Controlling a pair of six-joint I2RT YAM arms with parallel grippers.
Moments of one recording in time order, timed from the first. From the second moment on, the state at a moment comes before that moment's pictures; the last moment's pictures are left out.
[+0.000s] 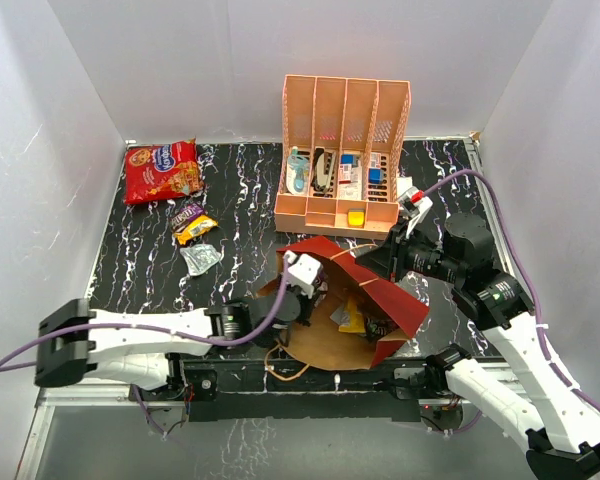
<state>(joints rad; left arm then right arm) -1.35 1.26 0.71 0.09 -0.64 -0.35 0.42 0.72 0.92 -0.51 -0.58 0.31</state>
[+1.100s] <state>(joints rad) -1.35 0.81 1.28 -0.53 -0.26 -0.01 0.42 0.67 0.92 -0.51 -0.55 0.31</state>
